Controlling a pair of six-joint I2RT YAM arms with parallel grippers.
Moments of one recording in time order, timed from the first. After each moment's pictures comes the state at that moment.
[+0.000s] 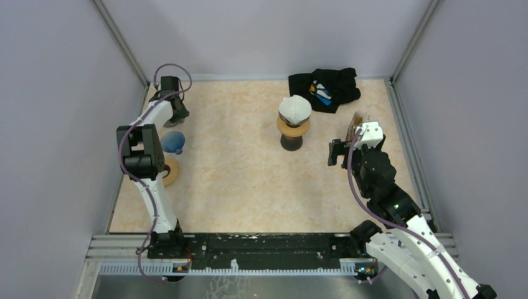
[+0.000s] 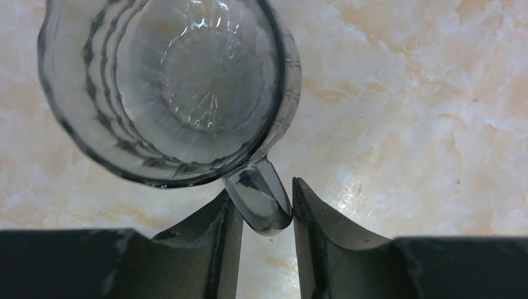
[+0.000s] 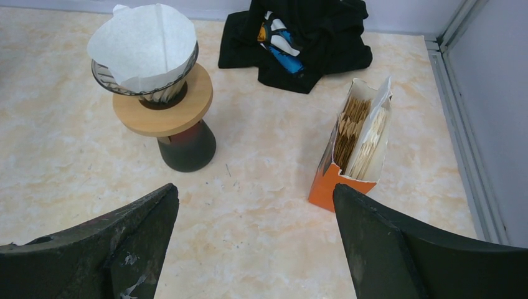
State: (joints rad) left arm 0.04 2.08 1.60 -0.42 -0.29 -0.40; right arm 0.56 0.54 0.71 -0.36 0.44 0.08
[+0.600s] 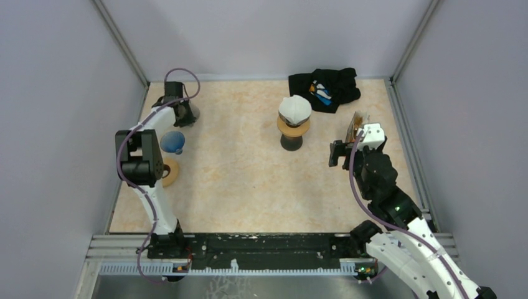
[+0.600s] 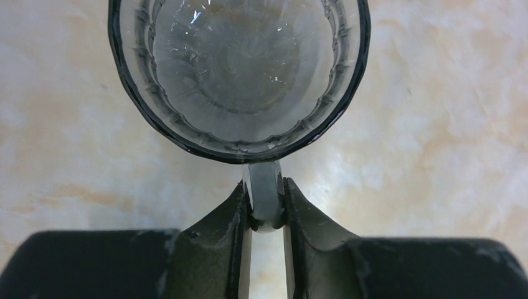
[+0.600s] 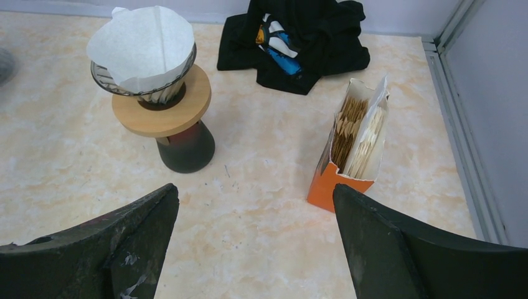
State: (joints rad) left arm 0.01 1.99 1.48 -0.37 -0.12 -0.33; right arm 0.56 0.52 0.70 -0.36 0.45 0.08
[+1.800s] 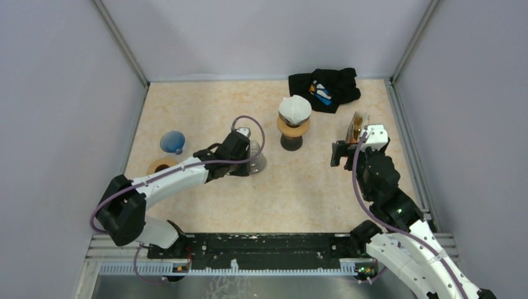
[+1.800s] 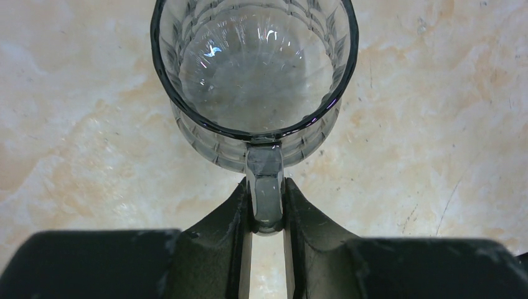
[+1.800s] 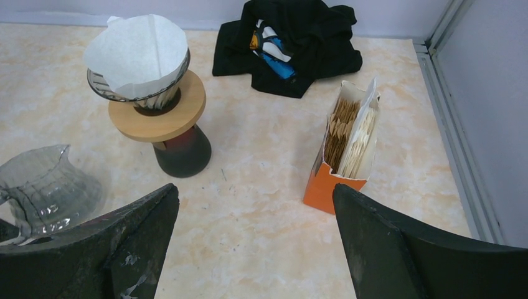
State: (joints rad) left arm -0.75 1.44 0.91 -0.37 -0.16 -0.52; right arm 0.56 0.49 0.70 -0.36 0.47 0.08
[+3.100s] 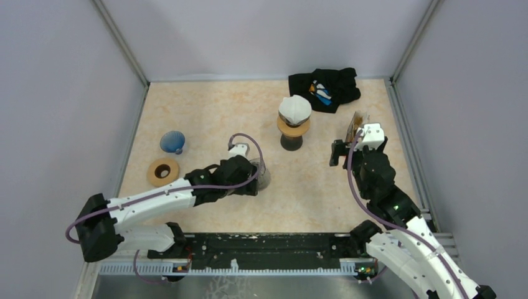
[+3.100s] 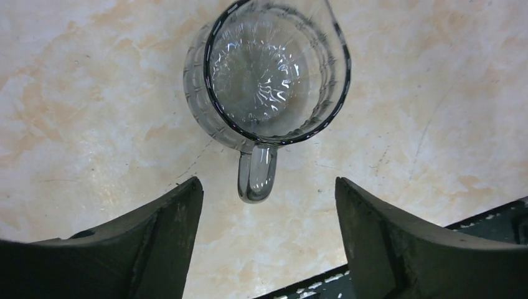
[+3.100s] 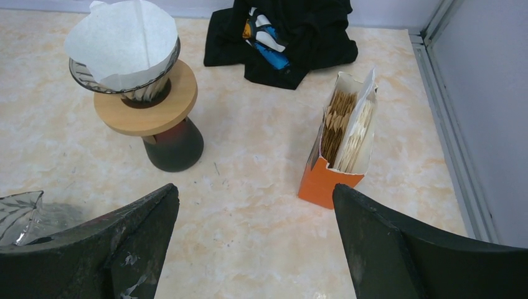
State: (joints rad) left arm -1.03 1.23 0.77 -0.44 -0.36 -0.71; right arm 0.56 0.52 0.69 -0.36 0.49 0.08
